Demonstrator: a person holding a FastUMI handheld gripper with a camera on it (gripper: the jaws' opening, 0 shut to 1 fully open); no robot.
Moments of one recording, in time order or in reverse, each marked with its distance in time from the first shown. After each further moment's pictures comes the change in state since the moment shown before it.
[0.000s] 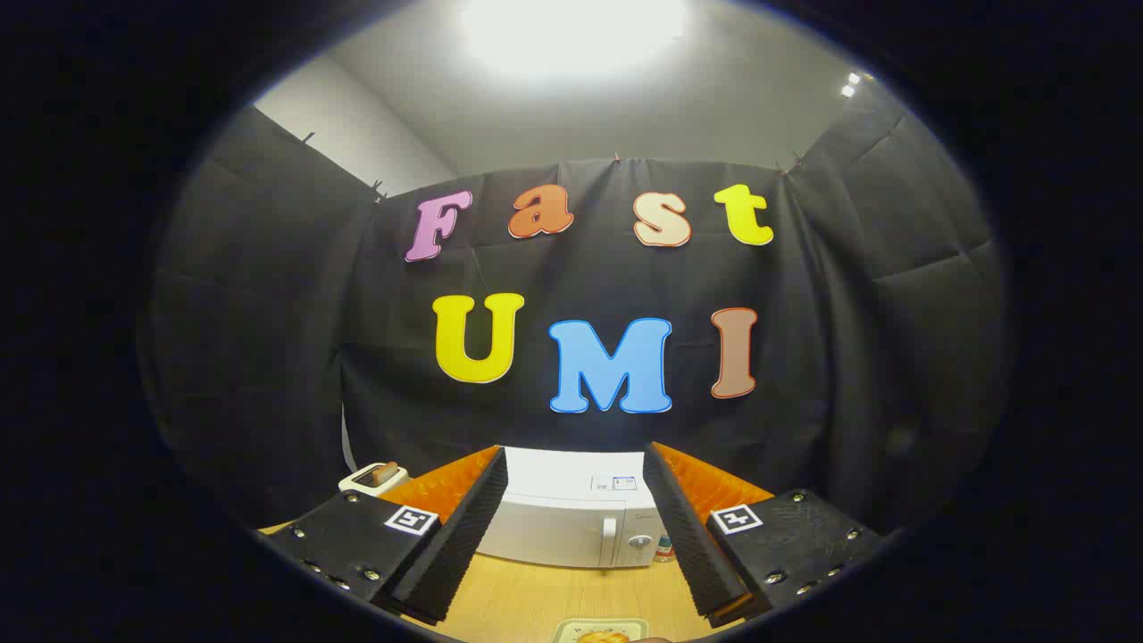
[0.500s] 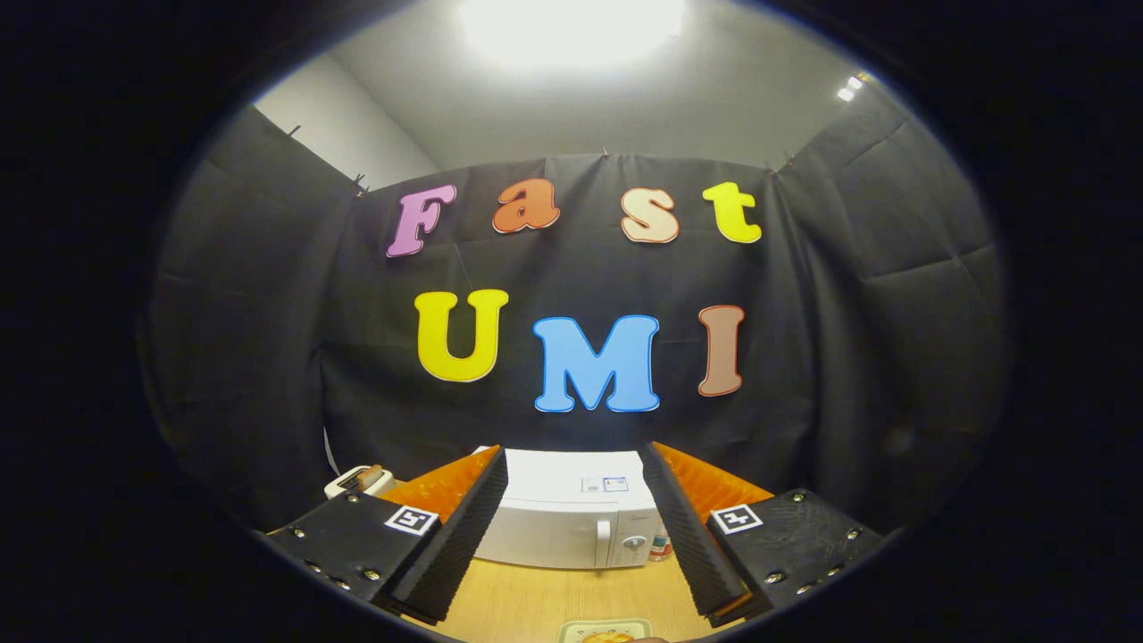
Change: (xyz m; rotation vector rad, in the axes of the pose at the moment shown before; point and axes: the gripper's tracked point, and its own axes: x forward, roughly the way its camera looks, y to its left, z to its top) arm 0.013 0.009 0.006 -0.015 0.012 -0.059
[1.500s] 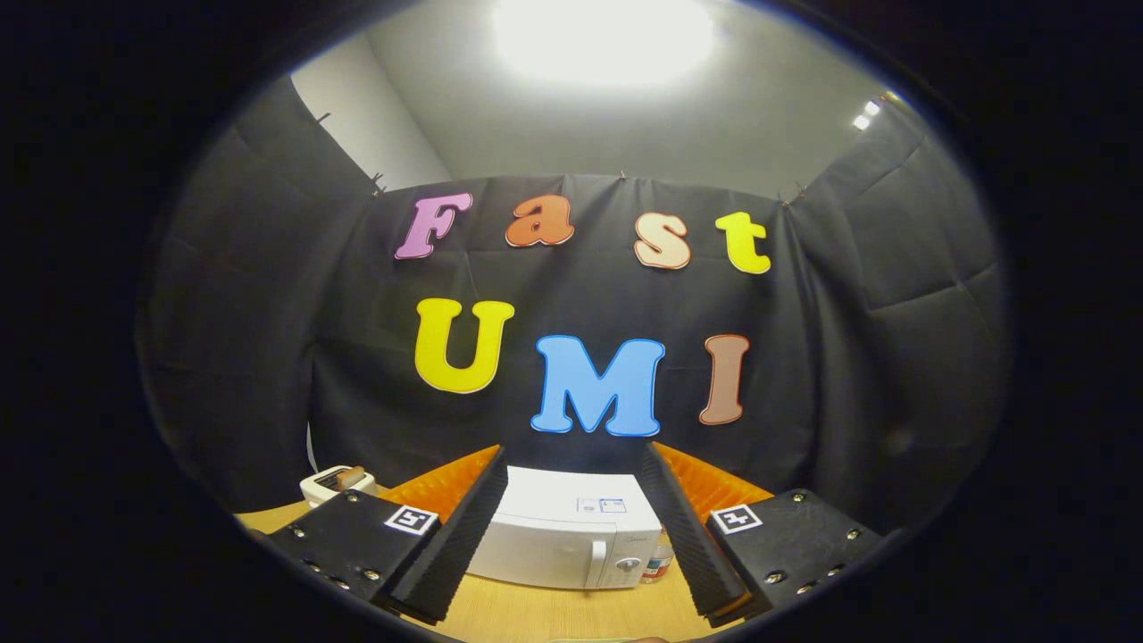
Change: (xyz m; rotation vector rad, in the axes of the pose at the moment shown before) arm 0.029 0.011 -0.023 -0.075 -0.092 -0.006
